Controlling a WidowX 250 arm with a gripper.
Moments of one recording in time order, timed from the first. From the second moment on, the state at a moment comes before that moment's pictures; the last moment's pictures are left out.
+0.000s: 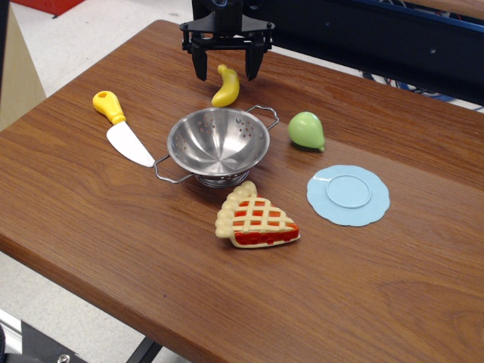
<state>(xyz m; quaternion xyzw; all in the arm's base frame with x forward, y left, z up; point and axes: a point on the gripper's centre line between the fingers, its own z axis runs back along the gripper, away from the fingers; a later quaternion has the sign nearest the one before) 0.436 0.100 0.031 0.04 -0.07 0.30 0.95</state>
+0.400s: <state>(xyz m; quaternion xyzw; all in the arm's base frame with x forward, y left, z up) 0.431 0.087 0.077 0.00 -0.09 0.30 0.95</state>
